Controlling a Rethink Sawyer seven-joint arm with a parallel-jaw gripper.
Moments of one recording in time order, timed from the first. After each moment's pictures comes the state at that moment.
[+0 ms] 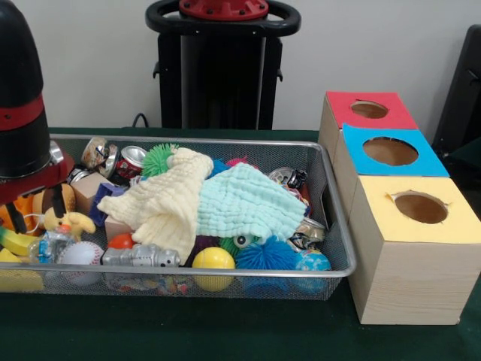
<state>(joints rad) -0.79 -0.38 0.37 1.18 -0.55 0.98 0.83</state>
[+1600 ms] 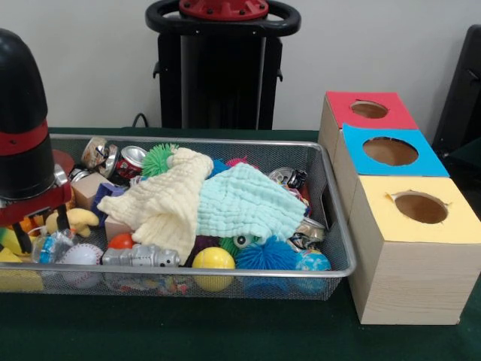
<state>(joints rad) -0.82 -0.32 0.38 1.18 -0.56 0.89 0.83</state>
